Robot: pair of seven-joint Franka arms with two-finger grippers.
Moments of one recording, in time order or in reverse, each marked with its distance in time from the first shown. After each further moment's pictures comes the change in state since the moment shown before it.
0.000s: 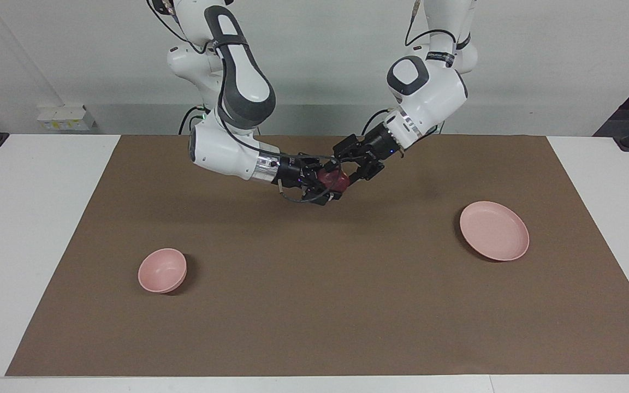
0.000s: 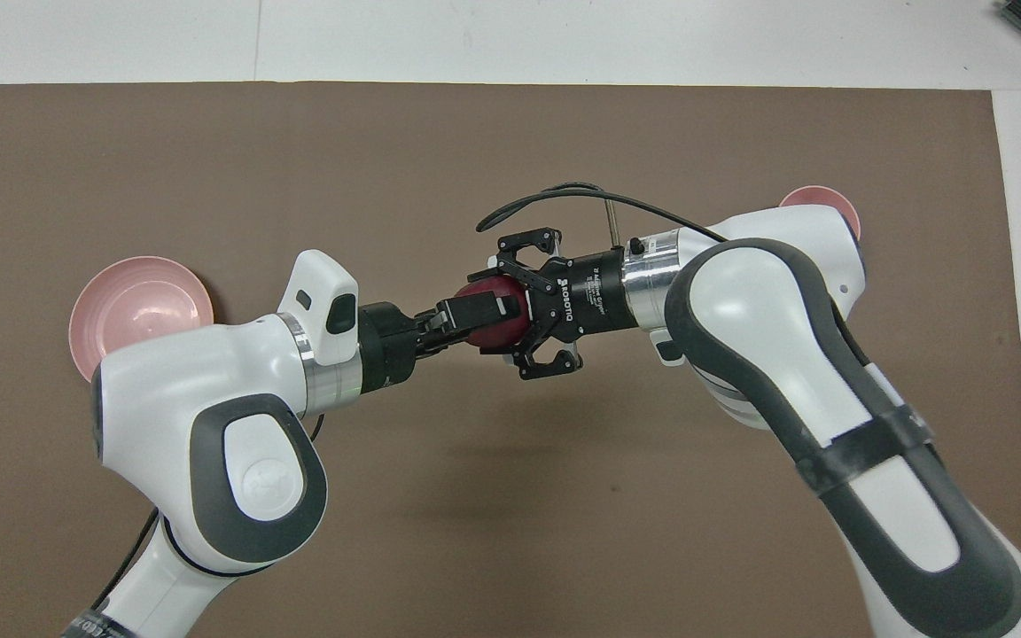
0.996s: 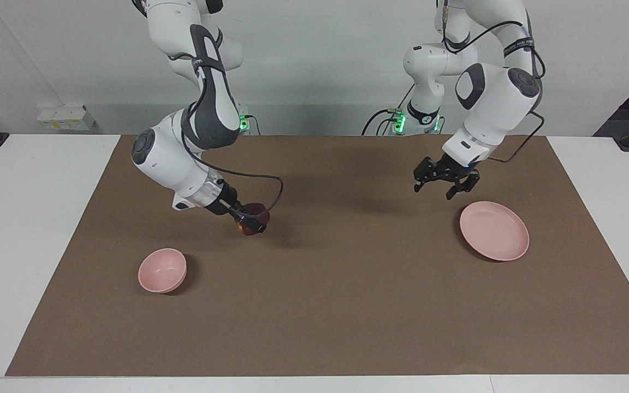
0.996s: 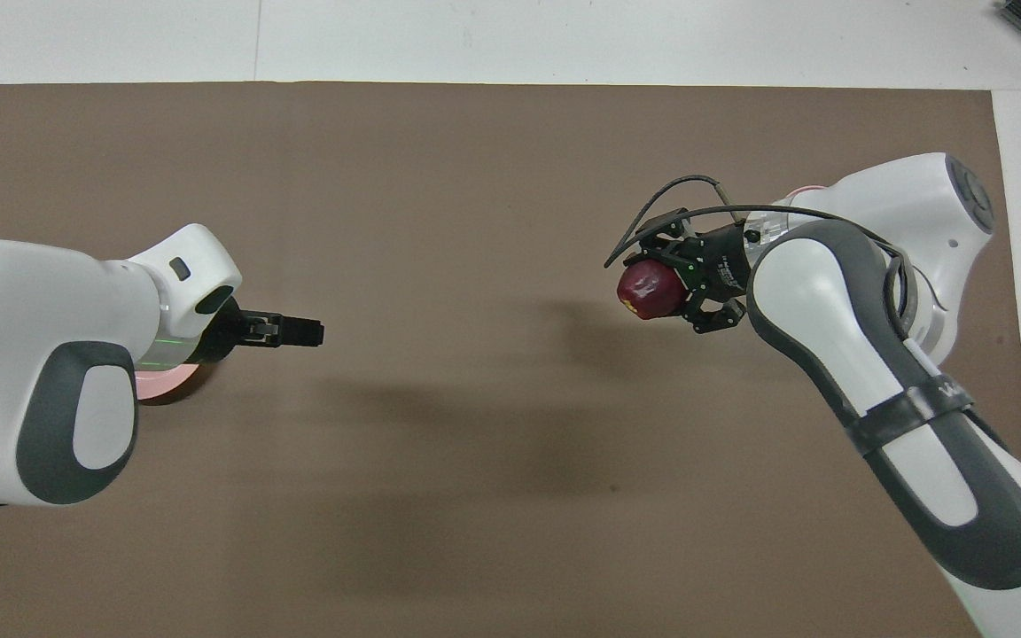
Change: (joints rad) left arm 0.002 -0.015 0.363 0.040 0.923 -0.343 -0.004; right arm -0.203 0.030 -0.008 0.000 -0.624 0.044 -0.439
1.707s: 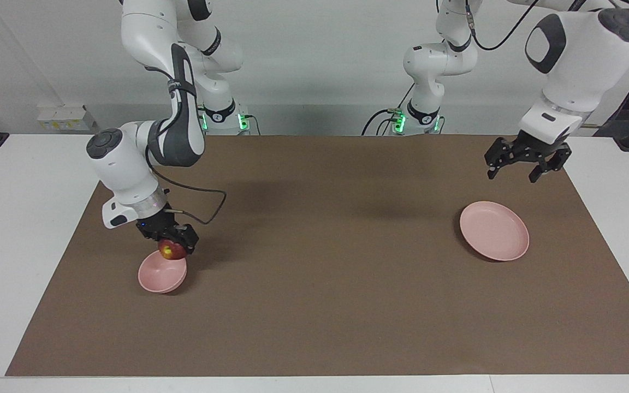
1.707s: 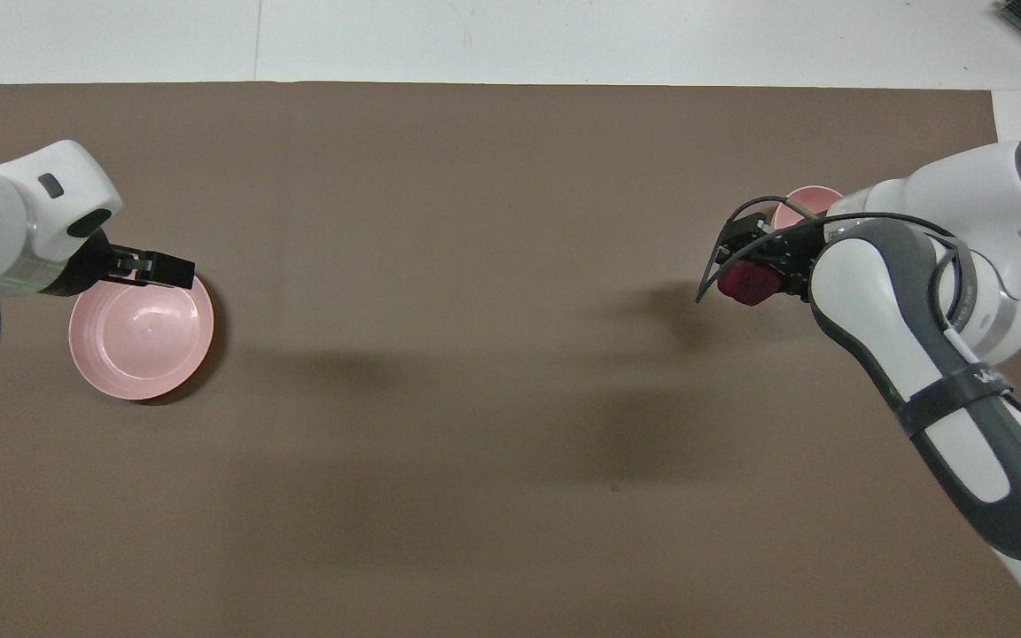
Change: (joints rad) left arm 0.002 0.105 0.113 0.534 0.232 -0.507 0.002; right arm -0.172 0.042 -0.002 -0.009 -0.417 0.272 -0.495
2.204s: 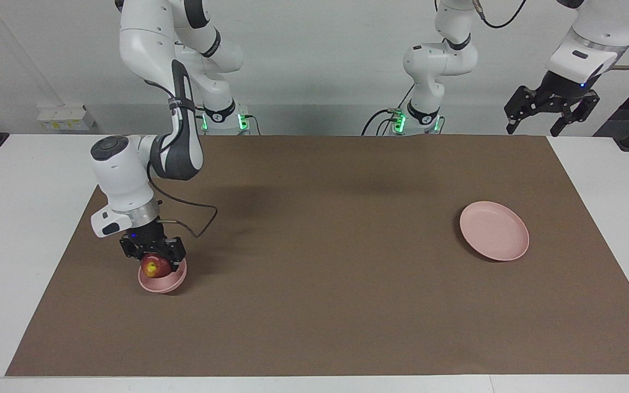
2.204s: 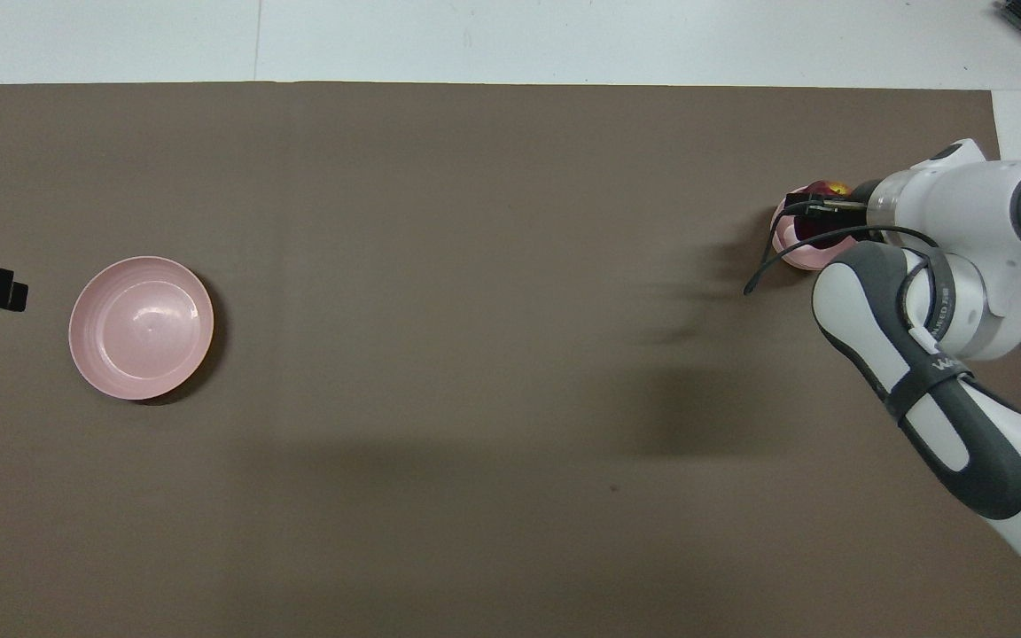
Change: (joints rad) left arm -0.035 -0.092 0.064 0.070 0.001 -0.164 0.010; right arm -0.012 0.070 0.004 -0.007 -0.043 0.185 -0.051
